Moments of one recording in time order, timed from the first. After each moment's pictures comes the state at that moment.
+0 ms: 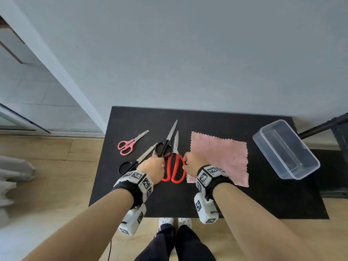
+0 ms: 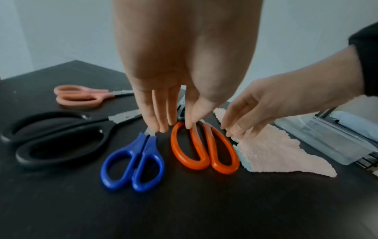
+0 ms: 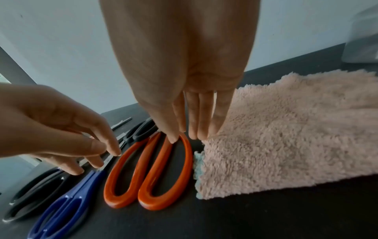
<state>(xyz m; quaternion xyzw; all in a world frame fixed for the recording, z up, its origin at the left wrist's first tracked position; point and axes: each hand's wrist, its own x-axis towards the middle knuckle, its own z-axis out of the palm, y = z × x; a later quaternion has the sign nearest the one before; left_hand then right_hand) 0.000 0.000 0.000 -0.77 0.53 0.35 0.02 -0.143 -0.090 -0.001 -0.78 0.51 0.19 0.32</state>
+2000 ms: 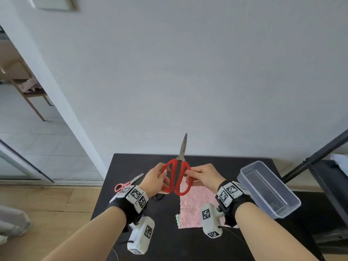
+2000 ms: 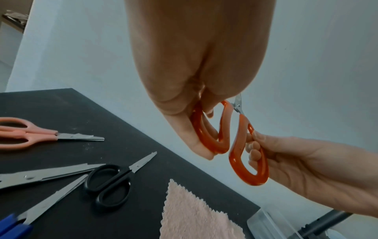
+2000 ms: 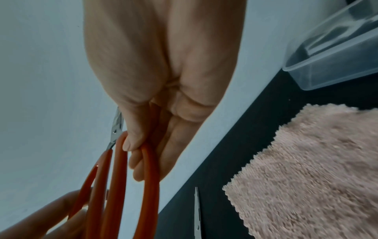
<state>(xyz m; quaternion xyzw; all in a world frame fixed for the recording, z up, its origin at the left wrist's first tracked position) -0.028 -0.041 0.110 -0.68 0.36 0.50 -0.39 -0.201 -0.138 0.114 -0.57 0.44 -0.15 0.67</state>
